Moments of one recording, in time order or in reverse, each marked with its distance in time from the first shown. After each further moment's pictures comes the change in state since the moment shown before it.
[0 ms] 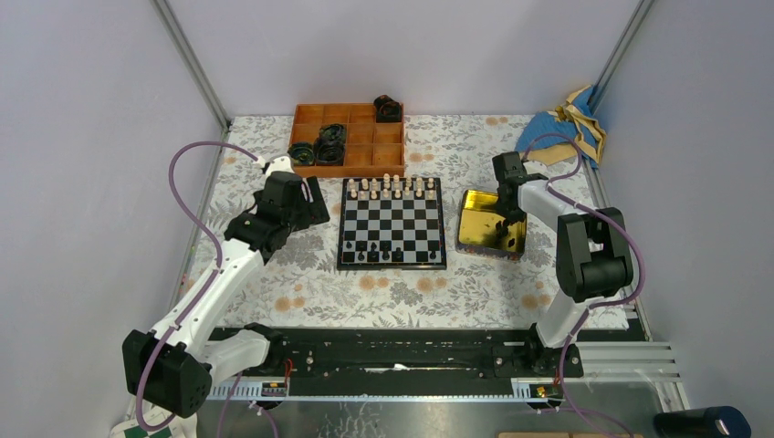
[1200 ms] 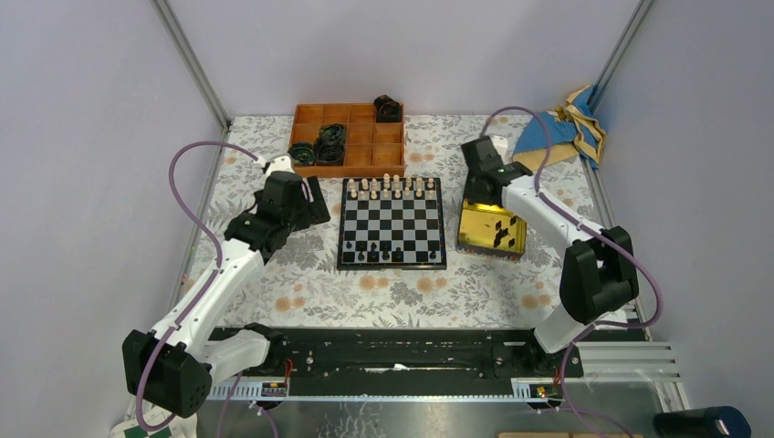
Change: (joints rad) left arm 0.000 0.000 0.000 0.005 0.008 0.000; right arm 0.209 -0.122 0.149 -0.089 -0.082 -0.109
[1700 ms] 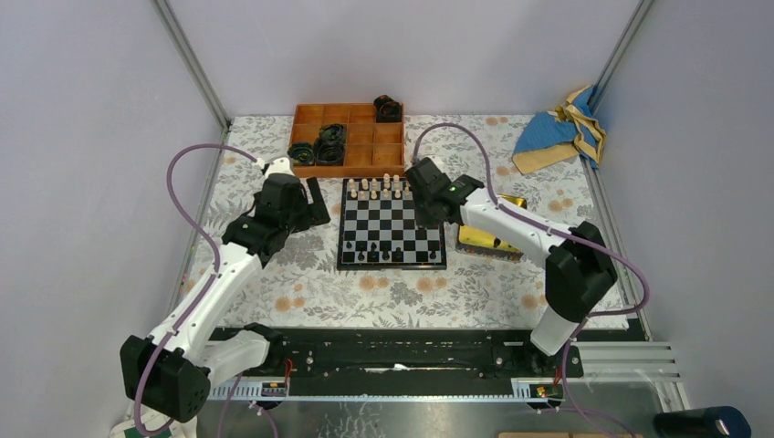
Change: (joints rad) left arm 0.000 -0.022 -0.016 0.011 0.021 -0.001; right arm 0.335 0.060 0.094 -0.075 -0.093 -0.032
